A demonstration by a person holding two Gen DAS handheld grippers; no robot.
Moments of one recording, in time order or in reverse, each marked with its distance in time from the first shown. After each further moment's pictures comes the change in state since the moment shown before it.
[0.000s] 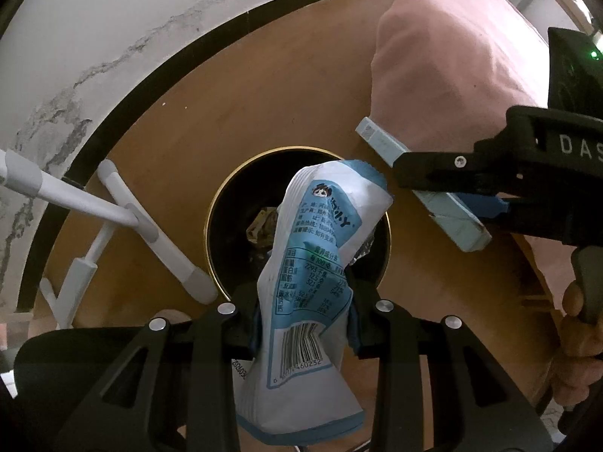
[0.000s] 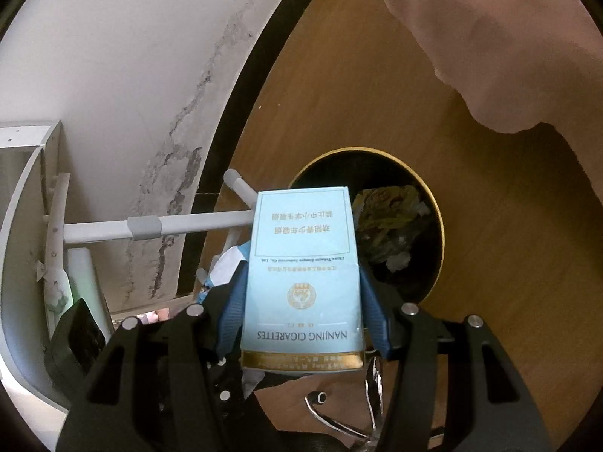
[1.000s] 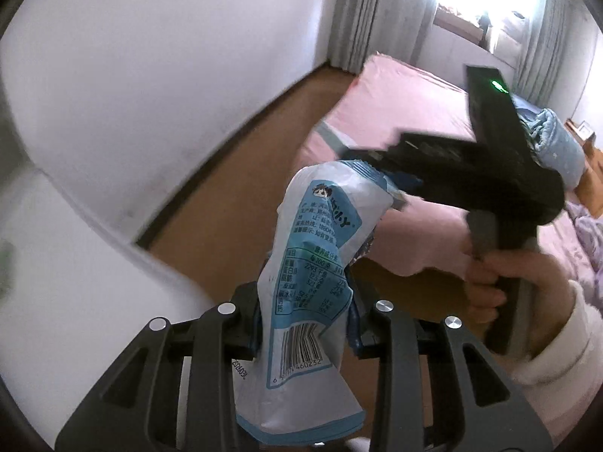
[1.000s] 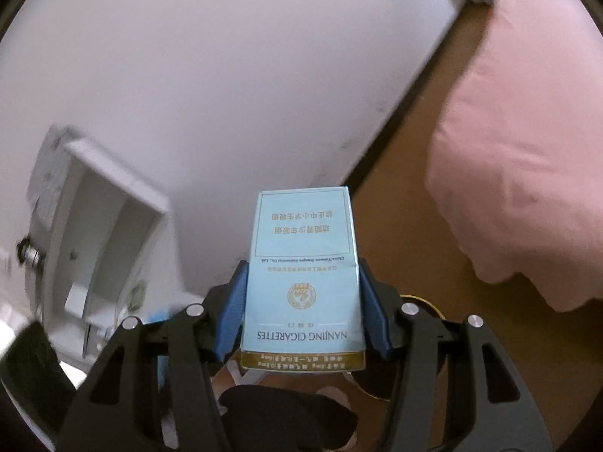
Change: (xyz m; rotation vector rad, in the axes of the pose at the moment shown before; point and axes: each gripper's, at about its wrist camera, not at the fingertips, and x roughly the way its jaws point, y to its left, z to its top) left arm -0.249 -0.037 -0.001 0.279 -0.409 -0.156; right arm -0.201 0.087 -0.037 -0.181 -0.540 0.095
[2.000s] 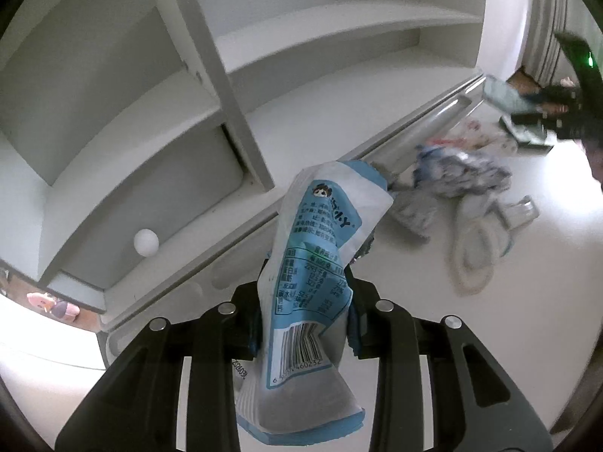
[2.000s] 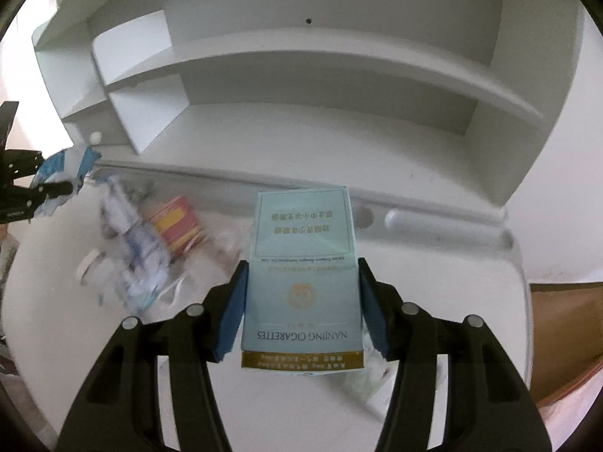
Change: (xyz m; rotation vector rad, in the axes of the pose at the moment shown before) left arm -0.333 0.472 -0.223 -0.331 0.109 0.588; right arm 0.244 0.491 -0.169 -1.096 0.341 0.106
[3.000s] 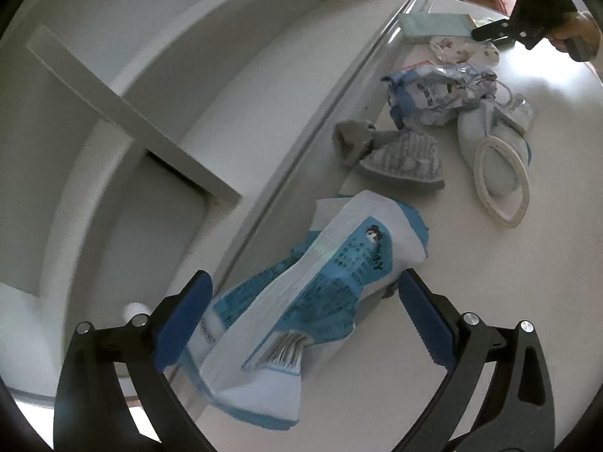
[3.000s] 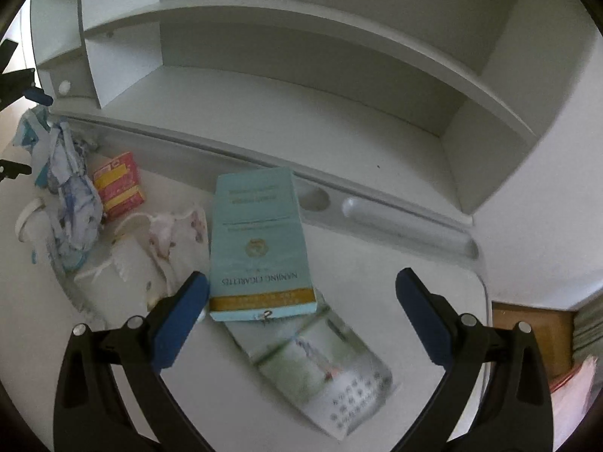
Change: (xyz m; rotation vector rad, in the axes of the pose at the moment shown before) left arm 0.057 -0.027 0.013 0.414 0.073 -0.042; right arm 0.035 0.001 -0.002 -0.158 0.054 -0.196
